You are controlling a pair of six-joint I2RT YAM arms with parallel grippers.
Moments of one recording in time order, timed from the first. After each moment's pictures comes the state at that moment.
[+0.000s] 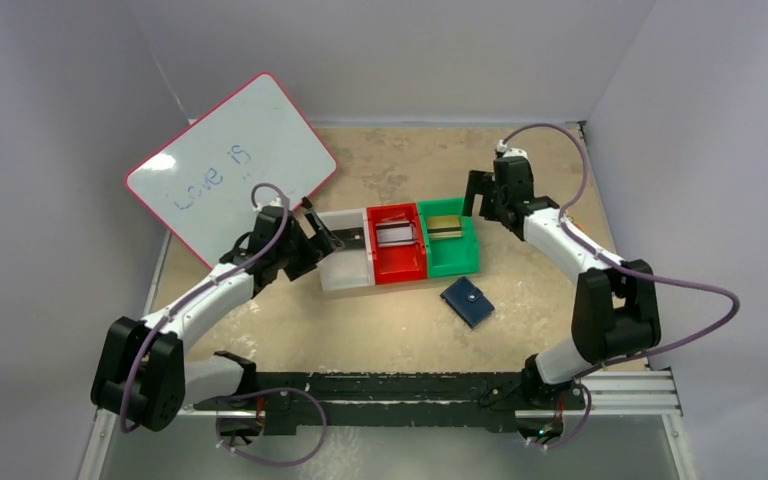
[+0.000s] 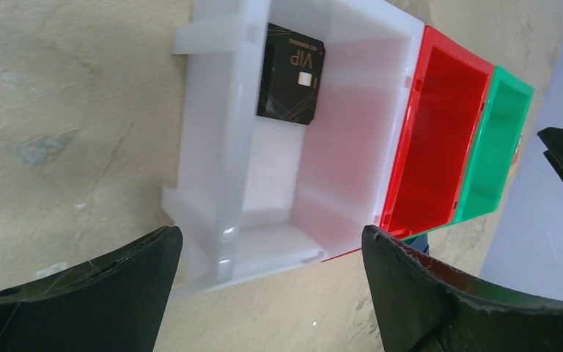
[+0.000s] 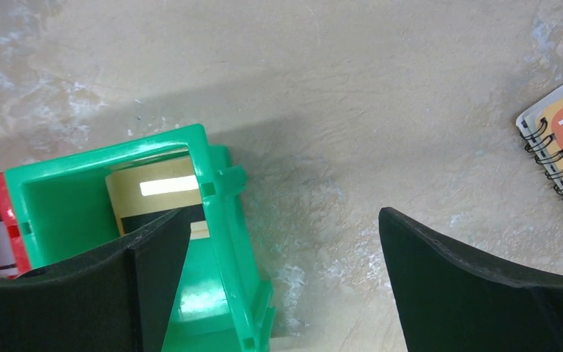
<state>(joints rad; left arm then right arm) -0.34 1.19 0.64 -0.19 0.11 -0.91 0.24 1.54 1.04 -0.27 0.21 0.30</state>
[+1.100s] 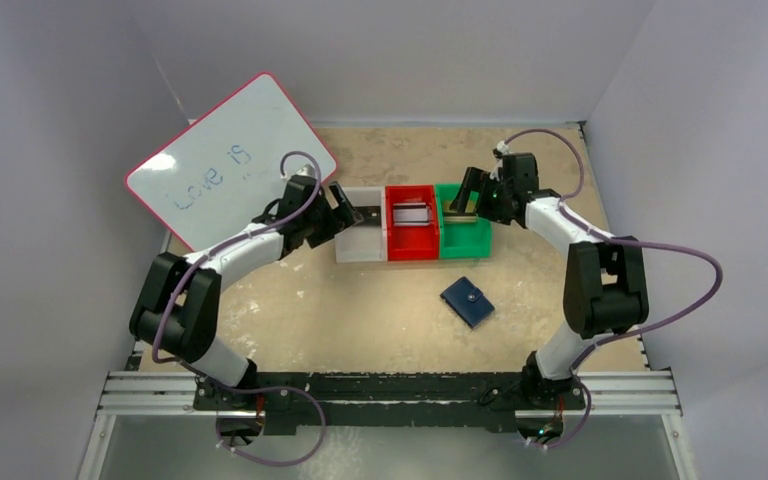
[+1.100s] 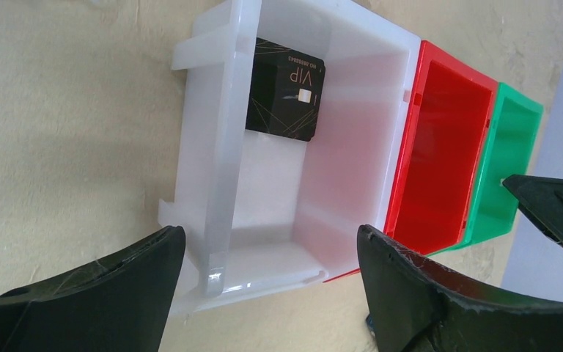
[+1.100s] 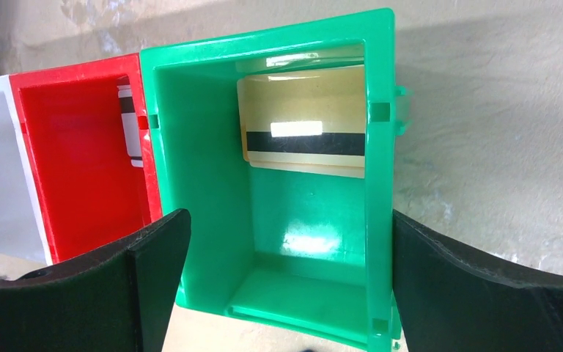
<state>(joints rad) -0.41 1.54 0.89 -0.07 0.08 -0.87 0.14 1.65 1.07 -0.24 -0.23 0.41</state>
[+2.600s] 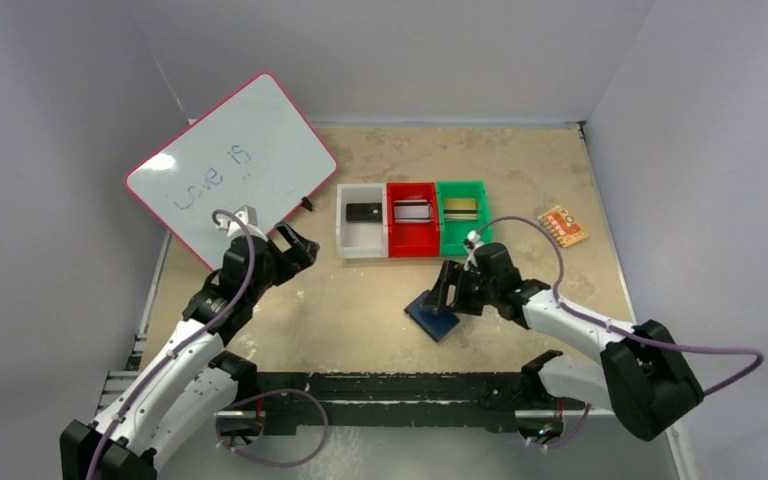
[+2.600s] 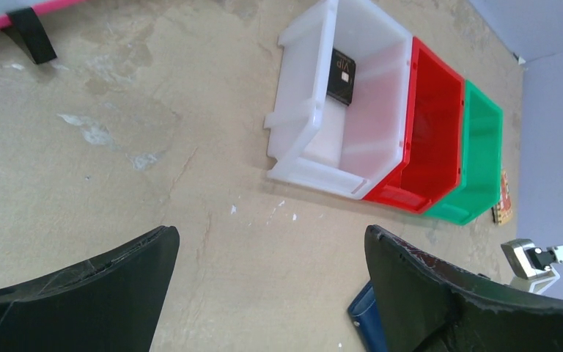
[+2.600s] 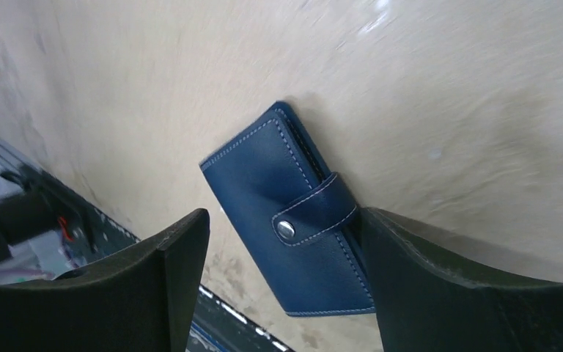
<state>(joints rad) -0.41 0.72 0.54 -0.32 -0.18 -0.85 0.45 1.15 0.41 -0.13 -0.32 0.70</state>
